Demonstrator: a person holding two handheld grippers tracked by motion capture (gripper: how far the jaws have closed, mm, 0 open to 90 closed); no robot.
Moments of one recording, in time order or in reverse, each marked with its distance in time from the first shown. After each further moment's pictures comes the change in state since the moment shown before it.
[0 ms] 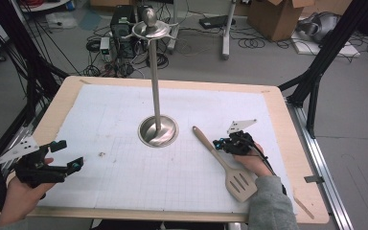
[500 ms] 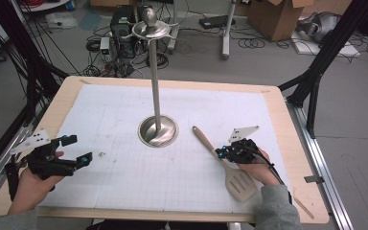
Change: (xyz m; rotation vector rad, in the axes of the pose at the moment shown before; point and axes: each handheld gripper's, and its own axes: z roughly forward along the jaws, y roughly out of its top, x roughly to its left) left arm 0.001 0.010 0.027 0.011 -0.072 0.019; right arm 0.030 -0.002 -0.022 0.066 0.014 -0.049
